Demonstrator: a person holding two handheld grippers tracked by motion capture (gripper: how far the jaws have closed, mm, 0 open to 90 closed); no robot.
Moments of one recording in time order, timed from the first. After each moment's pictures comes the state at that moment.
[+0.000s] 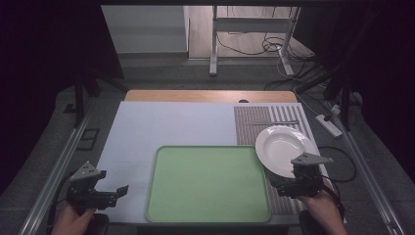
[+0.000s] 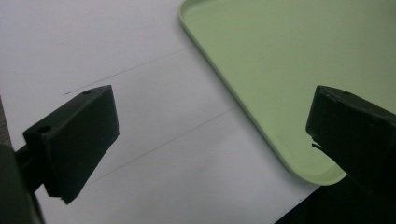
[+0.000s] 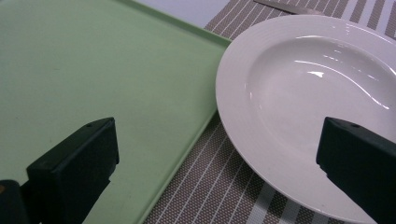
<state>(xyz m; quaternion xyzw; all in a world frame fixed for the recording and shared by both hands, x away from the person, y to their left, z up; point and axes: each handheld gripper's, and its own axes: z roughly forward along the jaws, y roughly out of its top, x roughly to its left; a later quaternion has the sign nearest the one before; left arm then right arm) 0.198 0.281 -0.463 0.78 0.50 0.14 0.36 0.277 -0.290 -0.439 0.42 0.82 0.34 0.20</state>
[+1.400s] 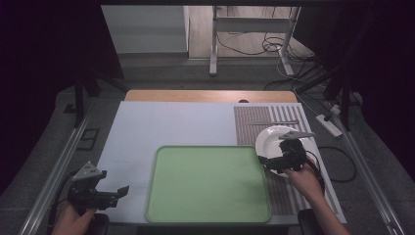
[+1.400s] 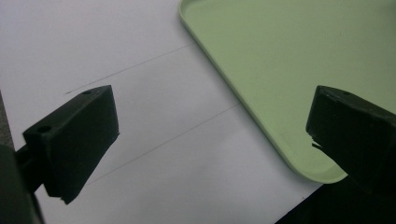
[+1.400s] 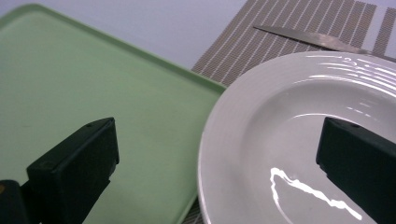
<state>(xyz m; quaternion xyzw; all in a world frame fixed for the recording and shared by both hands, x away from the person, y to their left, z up) 0.199 0.279 -0.463 0.78 0.50 0.14 0.35 0.353 -0.270 -0.449 0.43 0.82 0.35 0.17</state>
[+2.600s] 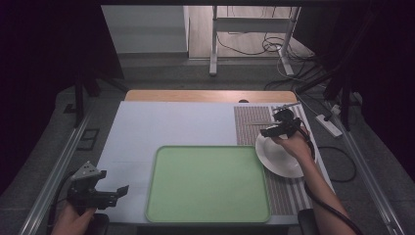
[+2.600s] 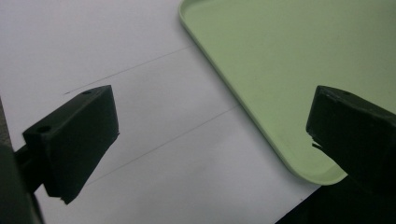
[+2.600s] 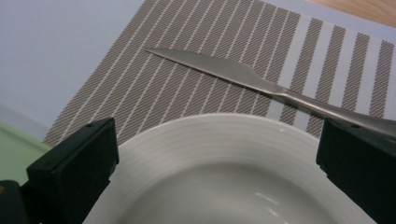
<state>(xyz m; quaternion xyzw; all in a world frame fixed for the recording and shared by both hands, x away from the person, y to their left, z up) 0.199 0.281 -0.463 0.78 0.50 0.14 0.36 0.475 -0.276 -0.462 0.48 0.81 0.26 0.20</state>
